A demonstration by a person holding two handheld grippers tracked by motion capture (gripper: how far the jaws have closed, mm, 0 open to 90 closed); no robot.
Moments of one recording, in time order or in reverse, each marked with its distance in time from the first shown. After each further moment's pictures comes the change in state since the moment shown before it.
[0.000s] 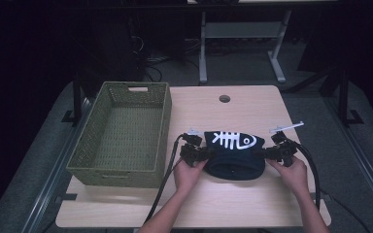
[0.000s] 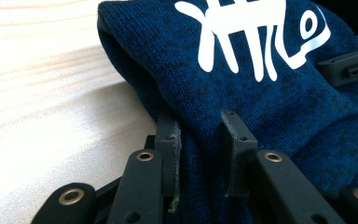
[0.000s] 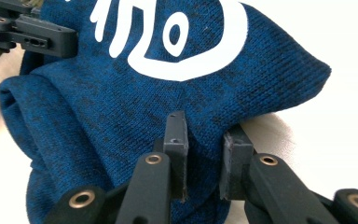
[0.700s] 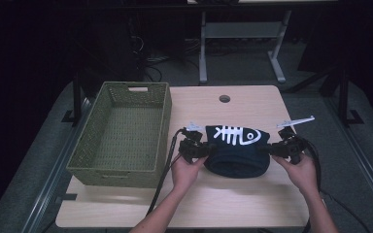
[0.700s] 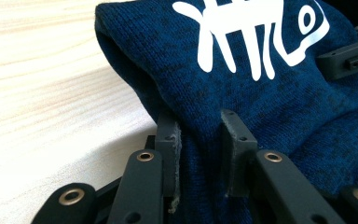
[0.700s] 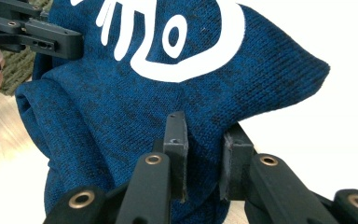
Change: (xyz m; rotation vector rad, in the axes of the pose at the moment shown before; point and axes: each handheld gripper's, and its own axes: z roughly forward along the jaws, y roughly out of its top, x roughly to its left) left arm -0.017 0.018 -0.030 -0.043 -0.030 0.059; right arm 0.019 0.011 -0.038 -0.045 -0.002 -0.033
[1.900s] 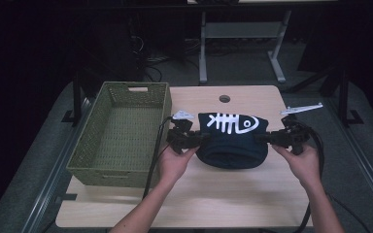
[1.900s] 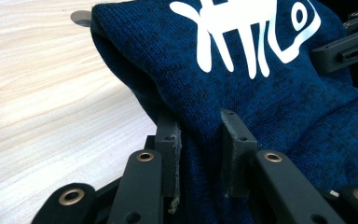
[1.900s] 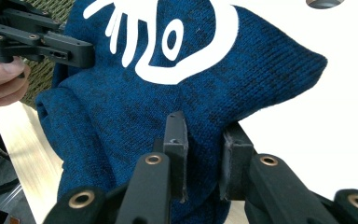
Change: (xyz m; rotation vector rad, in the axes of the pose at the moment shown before) left arm -0.002 0.033 -0.055 -0.047 -0.022 0.057; right arm 0.031 0.035 -0.033 -0.084 0.070 -0.020
